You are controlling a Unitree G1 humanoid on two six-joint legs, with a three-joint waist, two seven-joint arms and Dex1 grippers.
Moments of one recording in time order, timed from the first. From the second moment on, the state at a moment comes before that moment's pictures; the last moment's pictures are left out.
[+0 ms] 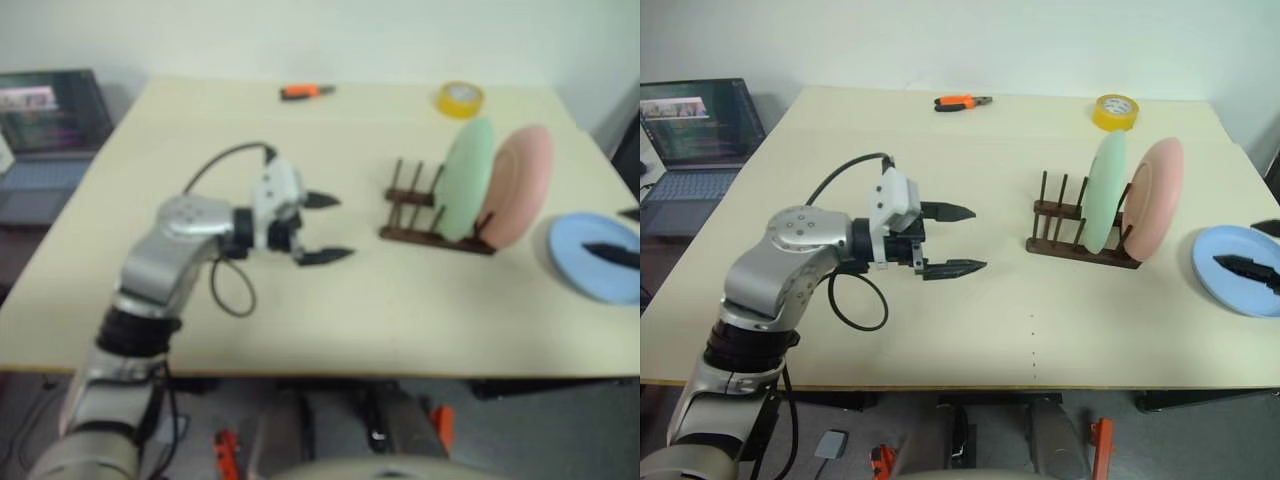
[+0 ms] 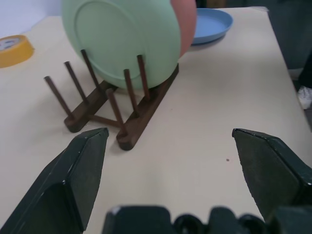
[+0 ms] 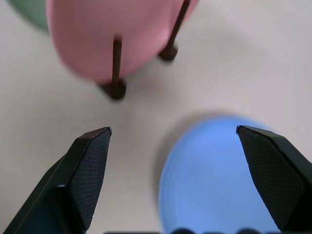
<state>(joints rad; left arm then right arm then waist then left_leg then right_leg) -0.62 0.63 -0.18 -0.22 -0.39 0.57 -1.05 -0.07 -1.20 -0.45 0.12 0.36 0.53 1.10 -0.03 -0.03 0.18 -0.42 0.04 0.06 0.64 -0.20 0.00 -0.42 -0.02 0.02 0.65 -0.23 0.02</state>
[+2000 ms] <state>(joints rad) -0.64 0.63 -0.23 -0.19 -0.35 0.53 -1.06 -0.38 -1.18 -0.49 0.06 0.31 0.56 0.90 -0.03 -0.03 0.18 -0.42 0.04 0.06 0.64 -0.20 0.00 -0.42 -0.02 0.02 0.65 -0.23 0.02</state>
